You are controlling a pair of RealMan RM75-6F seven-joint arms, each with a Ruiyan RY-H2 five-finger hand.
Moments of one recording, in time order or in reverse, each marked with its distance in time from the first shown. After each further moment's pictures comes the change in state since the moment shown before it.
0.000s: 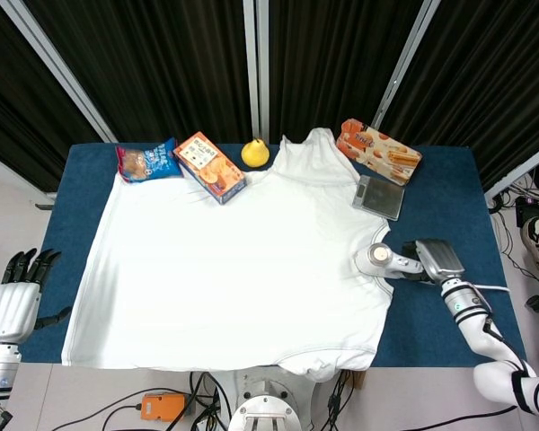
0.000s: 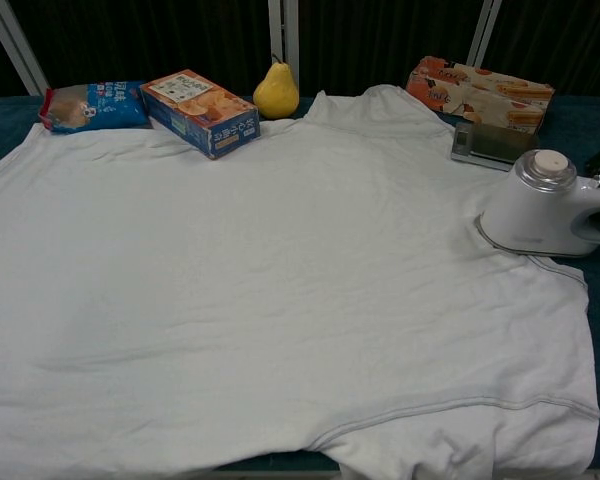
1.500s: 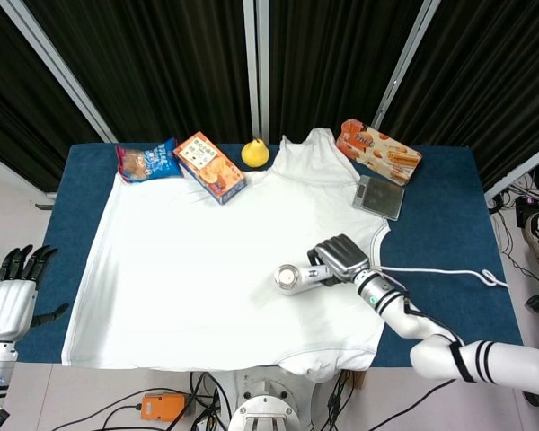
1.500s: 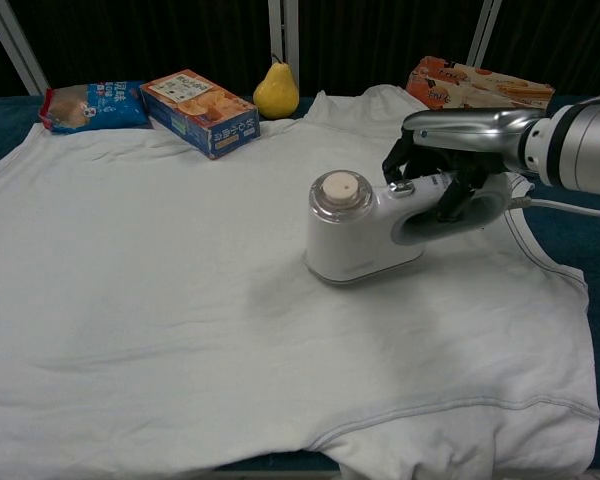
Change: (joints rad) left arm -0.002 -0.001 -0.008 0.022 0.007 0.013 -0.024; right arm 0.331 -0.097 0.028 -0.288 0.200 -0.116 -0.445
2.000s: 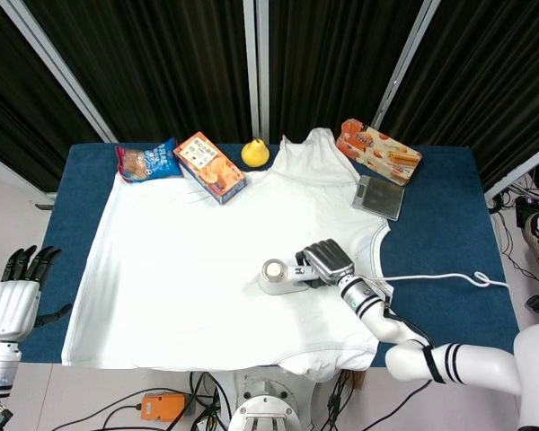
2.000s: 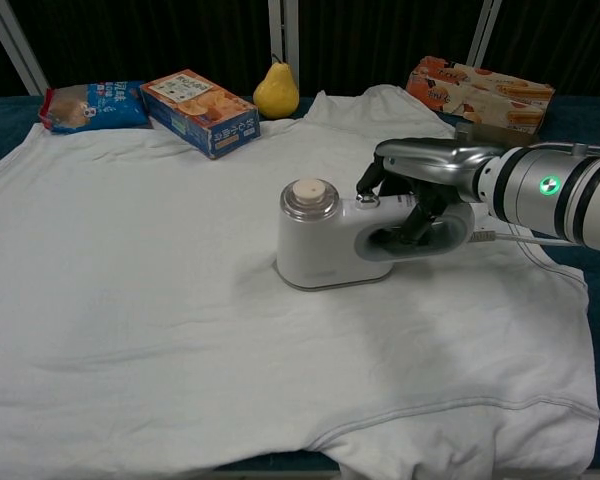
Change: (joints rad) left arm -0.002 -0.016 0.003 0.009 0.006 -0.002 -0.001; right arm 0.003 -0.151 0.000 0.112 0.071 0.041 -0.039
